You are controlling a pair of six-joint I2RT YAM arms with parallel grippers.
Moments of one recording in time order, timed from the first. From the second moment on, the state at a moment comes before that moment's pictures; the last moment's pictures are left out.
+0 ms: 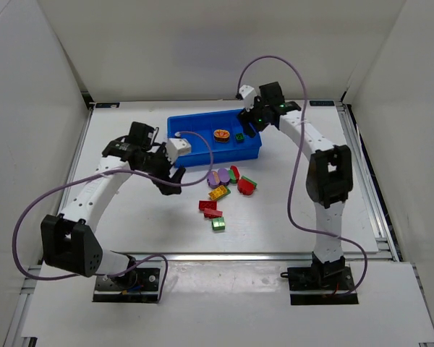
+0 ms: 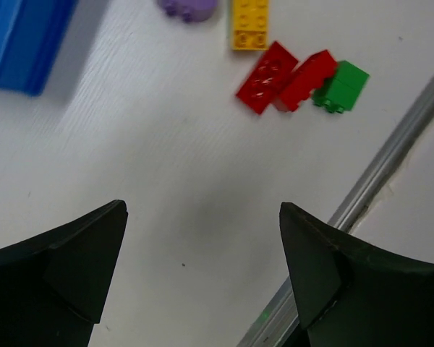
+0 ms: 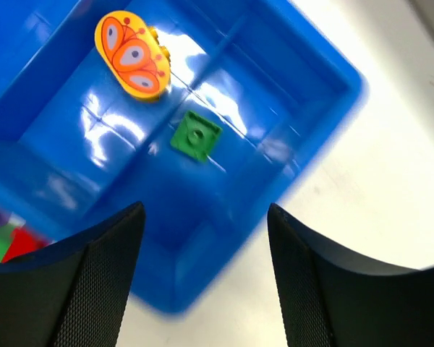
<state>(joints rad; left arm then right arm) -0.23 1.37 1.21 -0.91 0.52 0.56 0.37 2.18 1.94 -0.56 -0.25 -0.47</state>
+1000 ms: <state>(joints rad) -0.49 1.65 1.04 -0.70 0.62 1.22 -0.17 1.42 1.38 -0.74 -0.38 -0.37</state>
